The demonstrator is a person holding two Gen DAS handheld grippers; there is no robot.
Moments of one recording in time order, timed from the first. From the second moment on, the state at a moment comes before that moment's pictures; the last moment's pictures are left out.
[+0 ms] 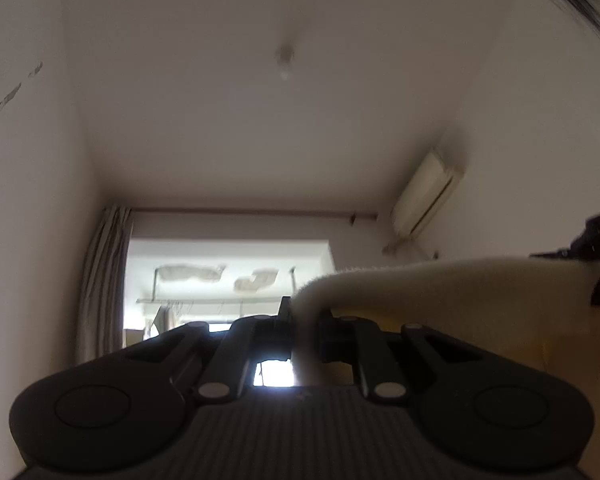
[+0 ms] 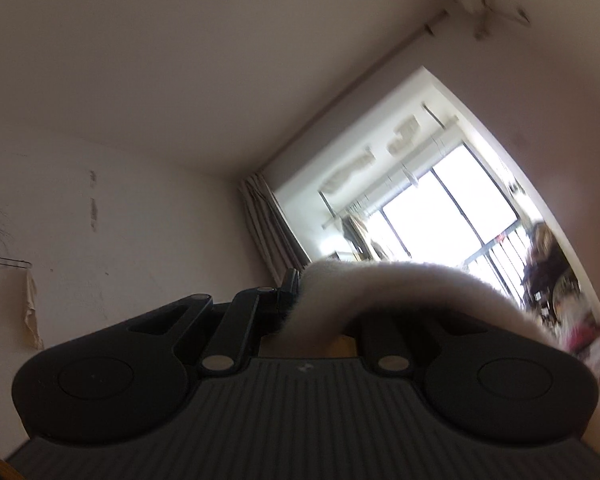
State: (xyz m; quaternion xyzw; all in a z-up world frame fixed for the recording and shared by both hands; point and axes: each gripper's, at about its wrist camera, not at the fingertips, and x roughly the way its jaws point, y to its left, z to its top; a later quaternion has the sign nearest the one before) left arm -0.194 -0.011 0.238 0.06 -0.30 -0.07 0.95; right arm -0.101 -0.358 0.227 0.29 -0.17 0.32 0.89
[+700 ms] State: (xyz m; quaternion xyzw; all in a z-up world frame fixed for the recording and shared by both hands) left arm -0.042 -0.015 0.195 0.00 -0.17 -0.09 0.98; right arm -0.021 -0.355 0.195 0.24 -0.12 0.26 0.93
